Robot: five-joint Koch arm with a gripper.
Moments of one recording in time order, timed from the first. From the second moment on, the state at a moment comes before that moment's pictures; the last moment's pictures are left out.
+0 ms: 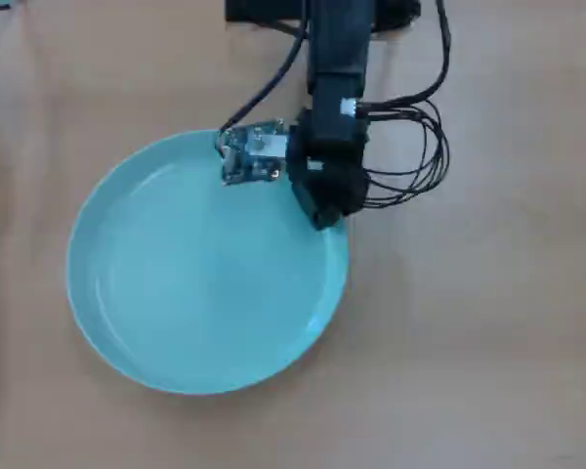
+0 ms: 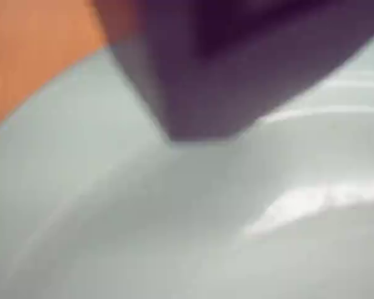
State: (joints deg) arm 94.0 72.0 91.4 68.2 55.3
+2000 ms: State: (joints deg) arm 36.3 71.9 80.7 72.8 57.2
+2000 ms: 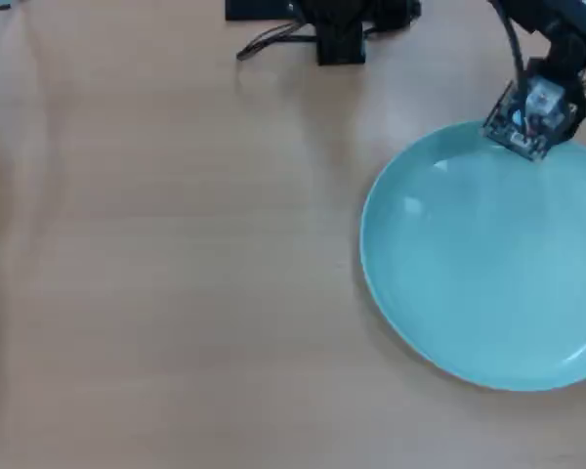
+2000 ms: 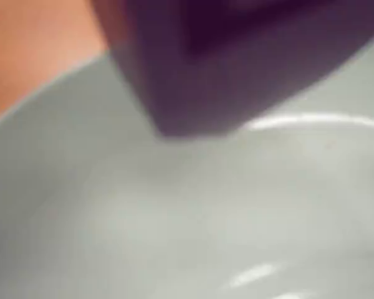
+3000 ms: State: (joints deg) arm 28.7 67.1 74.6 73.6 57.2
